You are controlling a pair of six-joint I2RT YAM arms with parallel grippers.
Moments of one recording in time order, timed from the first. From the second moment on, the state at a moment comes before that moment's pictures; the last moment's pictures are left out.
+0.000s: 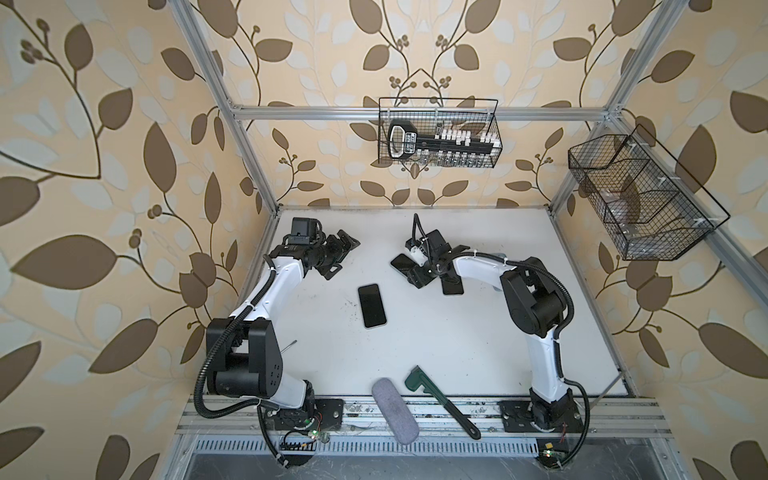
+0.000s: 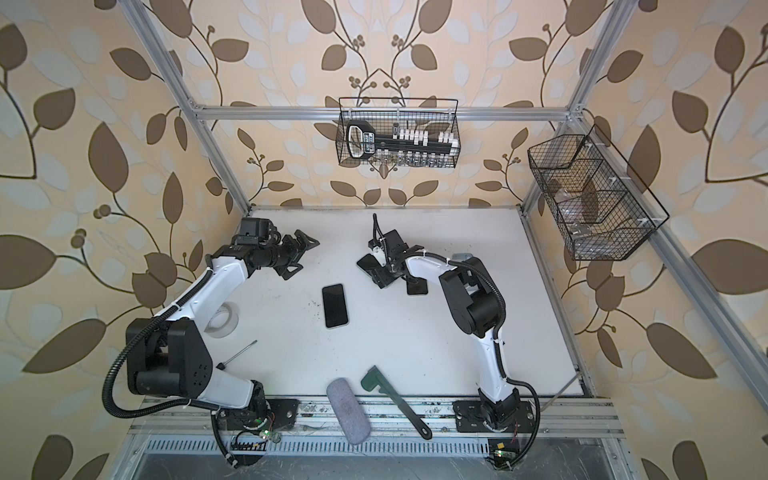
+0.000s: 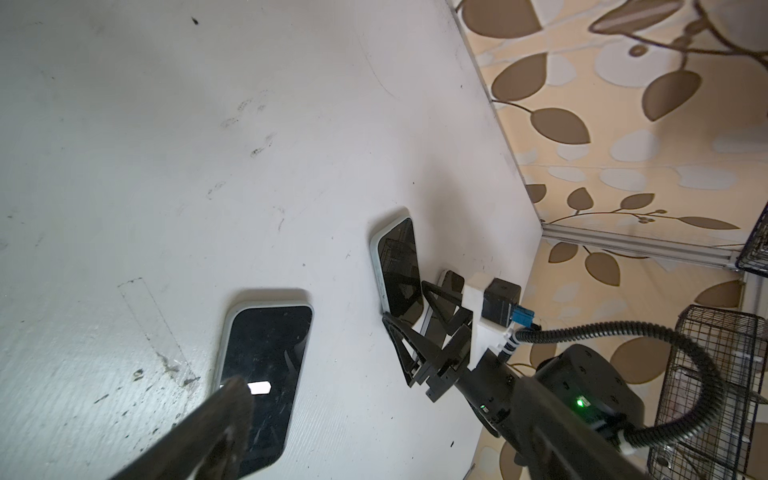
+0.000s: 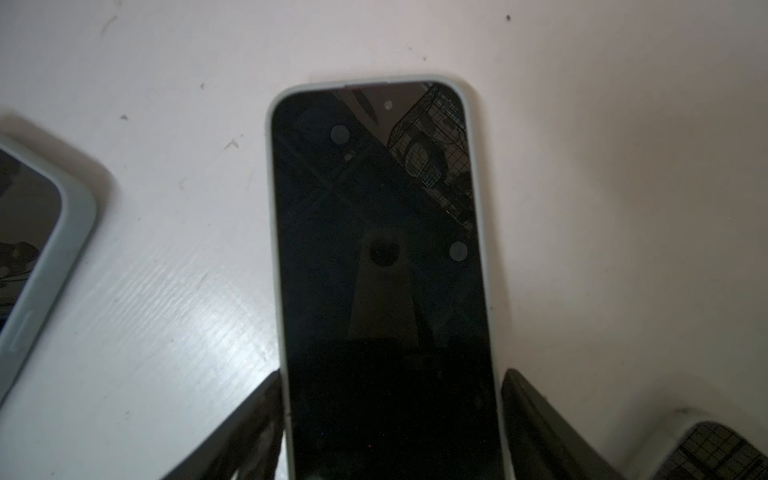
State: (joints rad) left arm 0.00 1.48 1.14 -0.51 0.50 -0.87; right arm 0.54 2.14 1.50 -0.40 -0.09 -0.12
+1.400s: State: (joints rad) left arm -0.29 1.76 1.00 -0.03 0.58 -1.06; right arm 0.53 1.98 1.44 -0.50 -0.18 -0.03
